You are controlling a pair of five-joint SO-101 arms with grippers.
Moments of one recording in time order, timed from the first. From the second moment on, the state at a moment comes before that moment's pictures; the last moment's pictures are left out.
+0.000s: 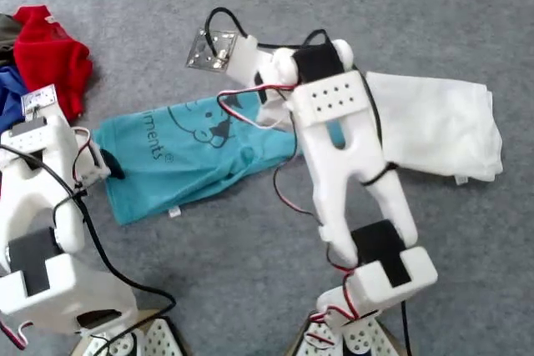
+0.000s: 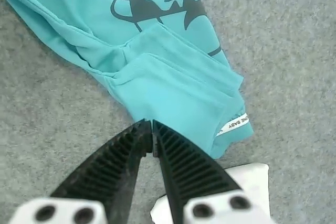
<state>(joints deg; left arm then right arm) -28.1 1.0 26.9 65.4 3.6 -19.5 4.6 -14.8 87.9 53.0</state>
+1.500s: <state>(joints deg) -22.2 16.0 17.6 64.5 0.6 -15.6 4.6 -15.9 87.8 53.0</state>
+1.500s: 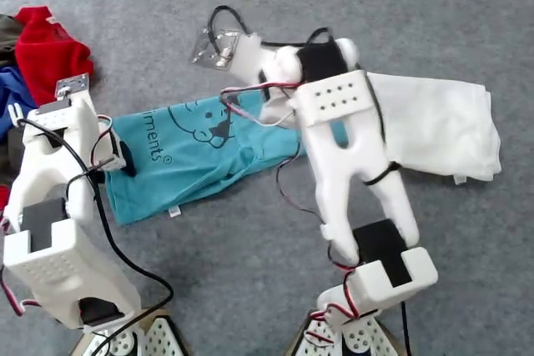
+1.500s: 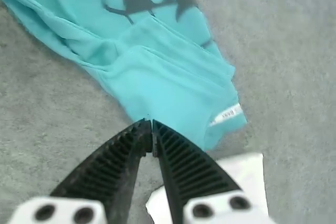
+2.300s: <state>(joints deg) -27.6 17.2 9.7 68.4 -1.5 14.3 4.6 -21.8 76.7 53.1</state>
